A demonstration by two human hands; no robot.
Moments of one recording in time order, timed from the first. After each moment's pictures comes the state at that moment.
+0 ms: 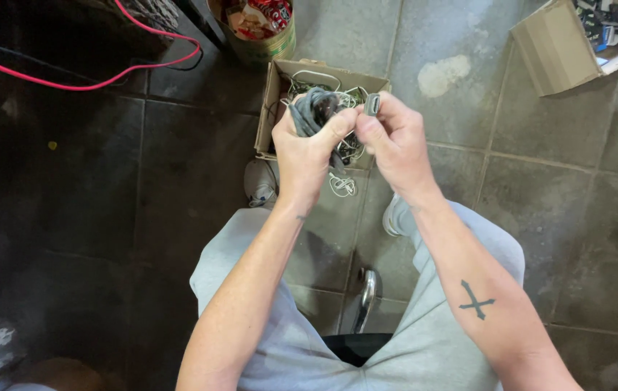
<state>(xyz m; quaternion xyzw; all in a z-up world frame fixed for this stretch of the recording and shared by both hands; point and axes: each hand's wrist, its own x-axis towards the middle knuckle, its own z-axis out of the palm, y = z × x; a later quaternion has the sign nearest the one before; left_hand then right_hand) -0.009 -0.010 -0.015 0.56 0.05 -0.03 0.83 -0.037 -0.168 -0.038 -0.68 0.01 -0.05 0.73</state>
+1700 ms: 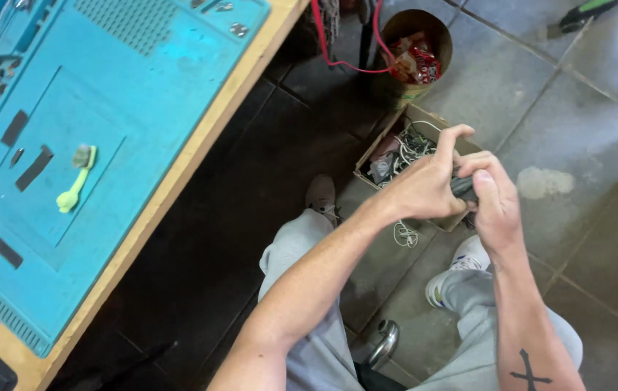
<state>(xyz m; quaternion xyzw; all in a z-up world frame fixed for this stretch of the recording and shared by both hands) -0.006 0.044 -0.004 0.77 -0.15 -0.16 0.60 -0.028 -0.135 -0.024 -0.77 -0.08 0.03 0.63</state>
